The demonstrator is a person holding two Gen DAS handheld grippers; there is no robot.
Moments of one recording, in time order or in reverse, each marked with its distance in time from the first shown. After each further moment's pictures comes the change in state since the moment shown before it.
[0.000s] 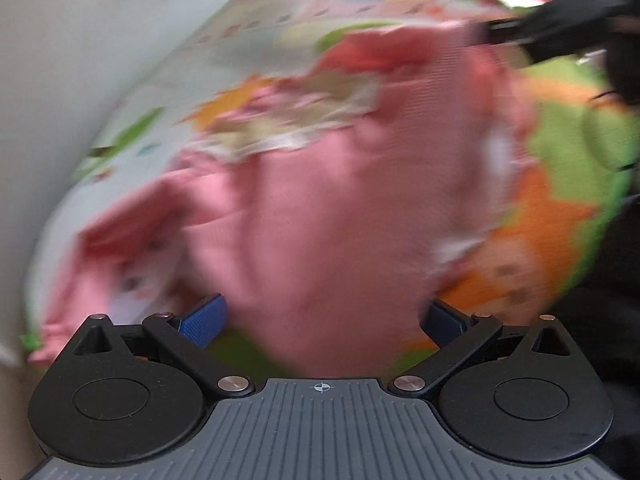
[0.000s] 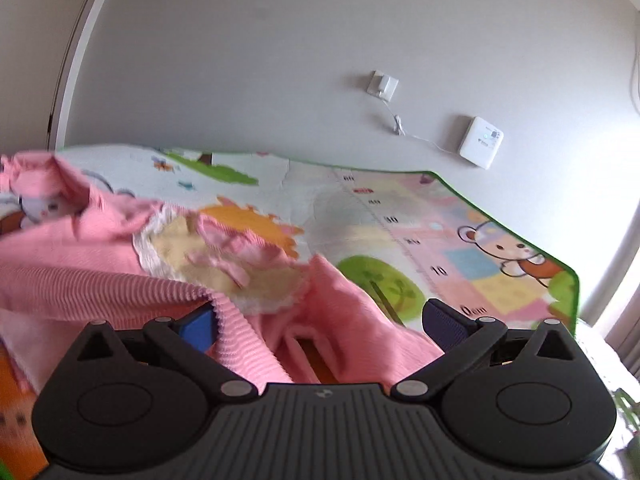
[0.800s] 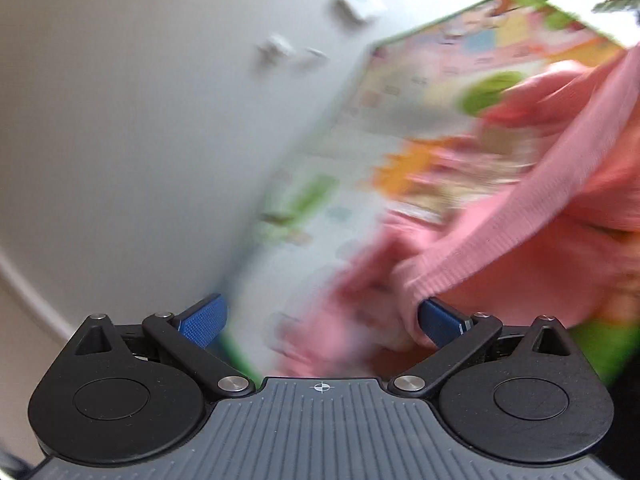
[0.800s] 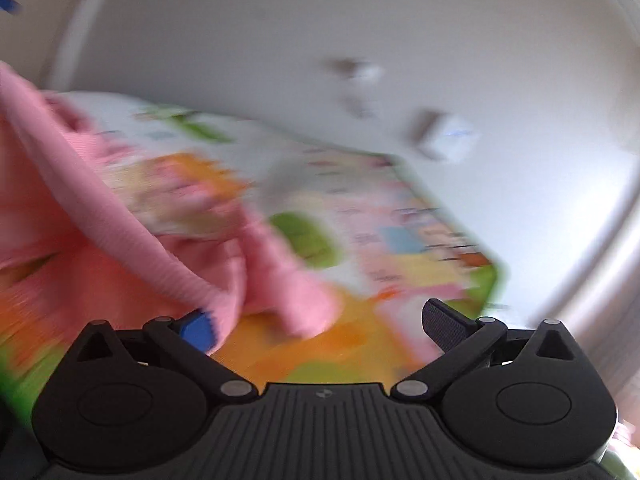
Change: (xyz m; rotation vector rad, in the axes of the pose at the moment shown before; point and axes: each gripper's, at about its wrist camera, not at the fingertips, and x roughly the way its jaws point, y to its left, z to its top) left arm -0.100 0.047 -0.019 0.023 -0.148 0.264; right arm -0.082 -0.076 -0.032 -0.136 0.053 0.016
